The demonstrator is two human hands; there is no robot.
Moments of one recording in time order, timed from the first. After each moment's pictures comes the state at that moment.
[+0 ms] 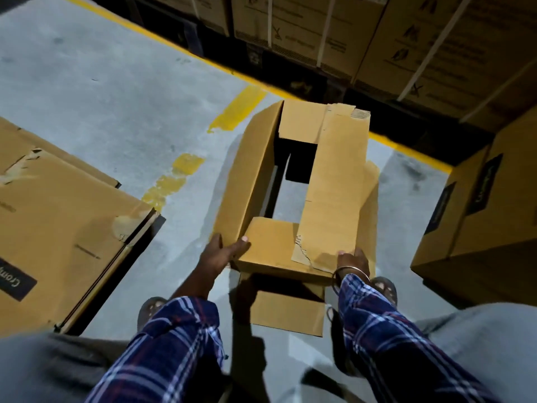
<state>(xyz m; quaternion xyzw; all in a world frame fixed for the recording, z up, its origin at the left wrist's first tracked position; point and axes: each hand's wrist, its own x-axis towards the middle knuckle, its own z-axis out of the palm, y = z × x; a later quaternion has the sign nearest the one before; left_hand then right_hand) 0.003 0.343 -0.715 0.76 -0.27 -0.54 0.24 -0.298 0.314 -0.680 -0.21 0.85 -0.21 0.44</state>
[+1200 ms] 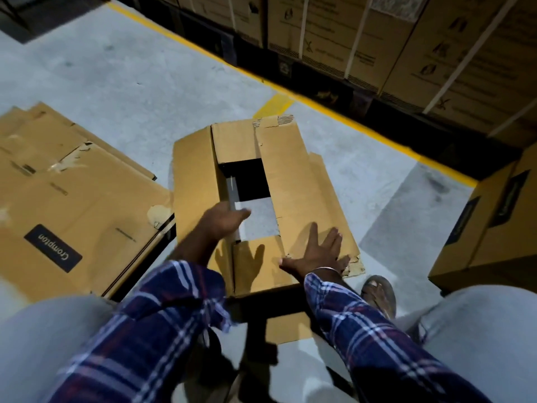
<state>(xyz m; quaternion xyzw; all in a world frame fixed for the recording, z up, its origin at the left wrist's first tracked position) 0.034 0.337 -0.569 0.80 -0.41 -0.43 0.13 -0.197 0.342 -0.661 -0.62 0.72 0.10 0.30</state>
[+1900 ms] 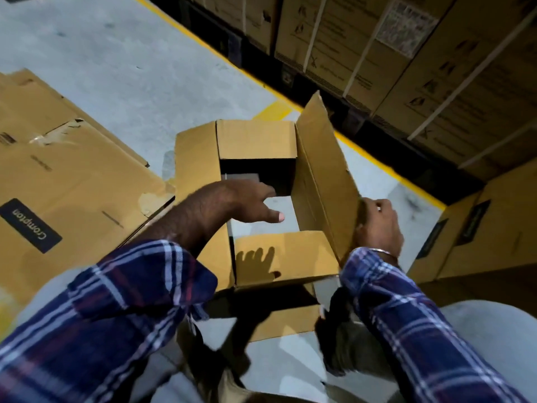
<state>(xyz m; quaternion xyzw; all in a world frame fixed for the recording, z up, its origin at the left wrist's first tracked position) 0.024 0.337 -0.452 0.62 -0.68 -0.37 -0.09 -0.277 0.291 -0.560 -0.67 0.74 -0.06 0.04</state>
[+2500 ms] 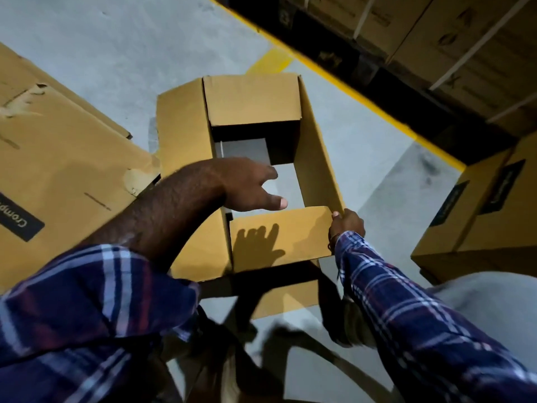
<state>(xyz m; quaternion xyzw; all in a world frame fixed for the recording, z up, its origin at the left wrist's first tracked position) 0.024 0.315 -0.477 0.59 -0.69 -0.38 -0.13 -0.253 0.279 -0.708 -0.47 0.84 -0.03 0.27</state>
